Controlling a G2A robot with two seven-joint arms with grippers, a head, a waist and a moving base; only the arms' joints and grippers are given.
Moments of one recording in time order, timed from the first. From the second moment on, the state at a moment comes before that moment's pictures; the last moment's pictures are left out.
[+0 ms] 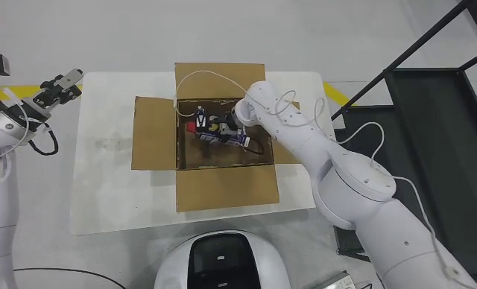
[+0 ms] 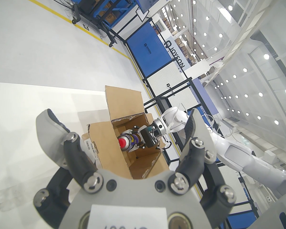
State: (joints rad) left arm 1.02 -0.96 -1.64 -1.40 -0.09 -0.41 -0.86; right arm -0.30 -1.56 0.37 -0.45 -1.14 -0.96 0.26
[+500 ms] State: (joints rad) left arm 1.02 -0.95 -1.63 -1.41 -0.08 -0.39 -0.80; right arm -0.71 -1.24 0.79 -1.32 -1.06 -0.75 0.73
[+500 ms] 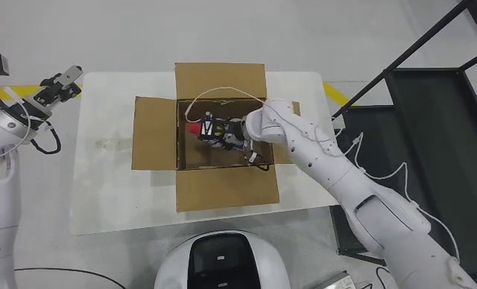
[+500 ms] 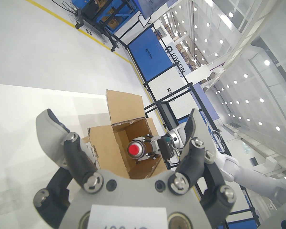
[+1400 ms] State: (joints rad) left arm 1.02 -0.95 -1.63 -1.41 -0.08 -0.39 -0.80; right arm -1.45 -1.10 1.36 -1.78 -1.40 -0.55 -0.17
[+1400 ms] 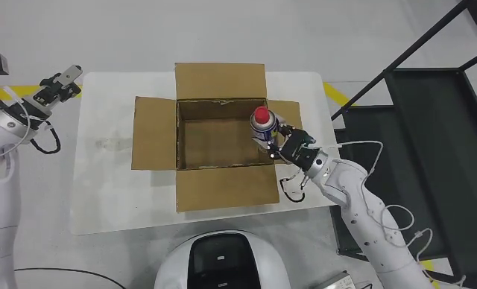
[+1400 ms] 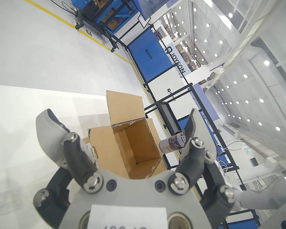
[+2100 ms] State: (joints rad) left arm 1.02 -0.95 -1.63 -1.41 -0.08 -0.39 -0.80; right arm -1.54 -1.10 1.46 -1.70 -1.20 -0.51 -0.46
